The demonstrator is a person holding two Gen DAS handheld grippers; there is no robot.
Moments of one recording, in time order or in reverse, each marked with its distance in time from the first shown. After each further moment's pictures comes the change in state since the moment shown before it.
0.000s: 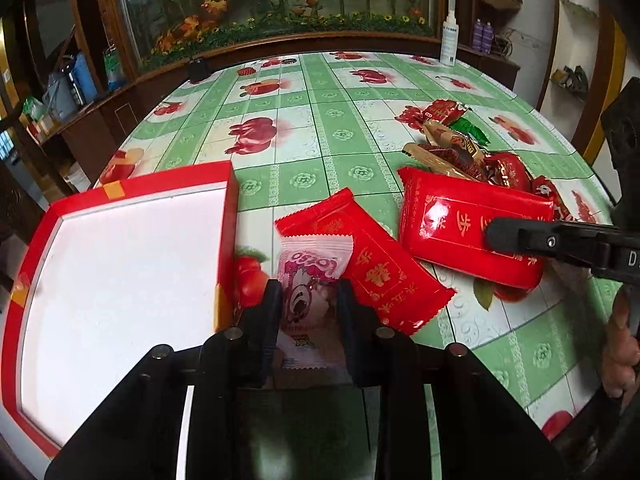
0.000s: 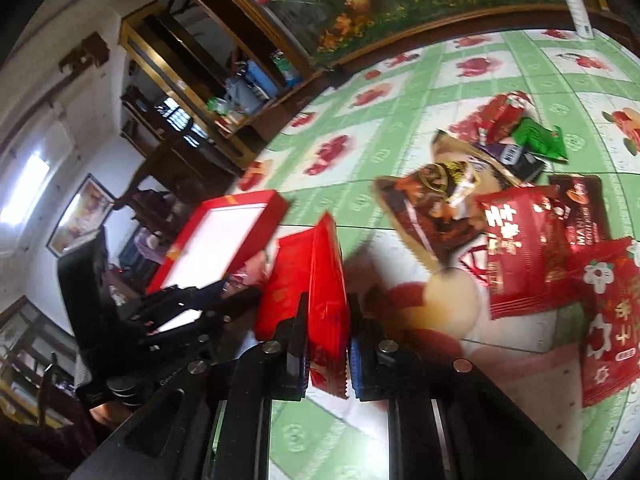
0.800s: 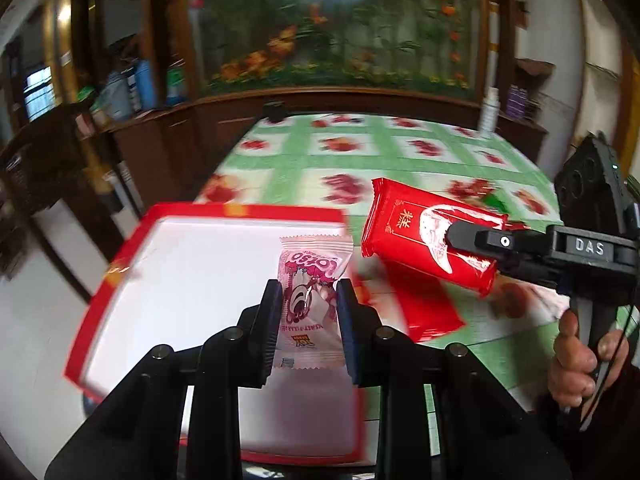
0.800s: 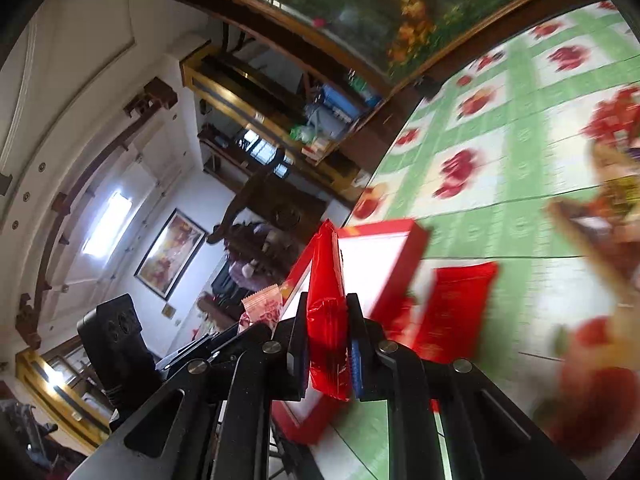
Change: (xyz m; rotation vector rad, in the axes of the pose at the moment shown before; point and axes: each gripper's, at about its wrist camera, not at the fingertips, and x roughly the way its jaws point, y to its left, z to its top) left arm -0.083 0.077 -0.017 -0.156 -0.157 0.113; right arm 0.043 0.061 0.024 0.070 -0.068 0.369
